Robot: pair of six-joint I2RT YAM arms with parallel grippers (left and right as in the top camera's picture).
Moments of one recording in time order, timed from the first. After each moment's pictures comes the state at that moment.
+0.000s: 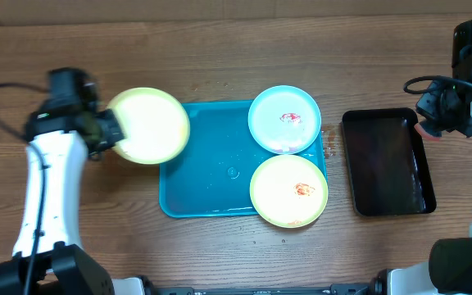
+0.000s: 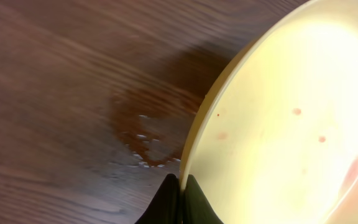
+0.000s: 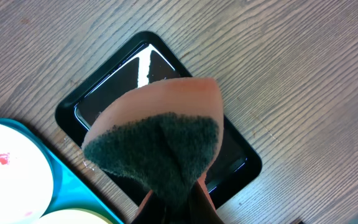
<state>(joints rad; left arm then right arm) 0.24 1.54 1.29 -0.94 0.01 -0.23 -0.16 1.66 1.79 -1.46 0.19 0.49</state>
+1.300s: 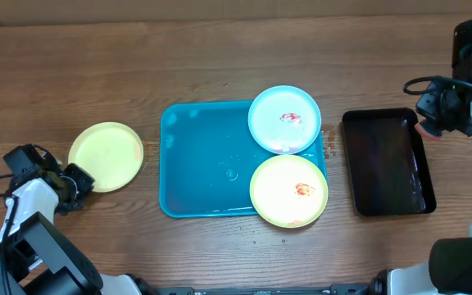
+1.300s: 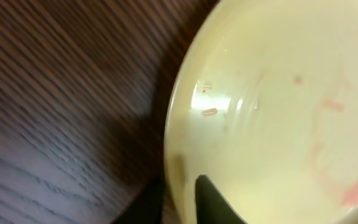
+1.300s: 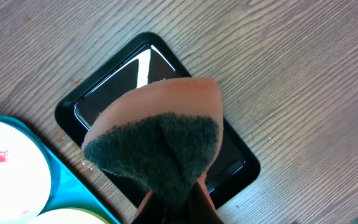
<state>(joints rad) 0.65 1.62 0.84 -0.50 0.18 -0.25 -0.16 1.66 1.79 -1.46 0.19 0.46</state>
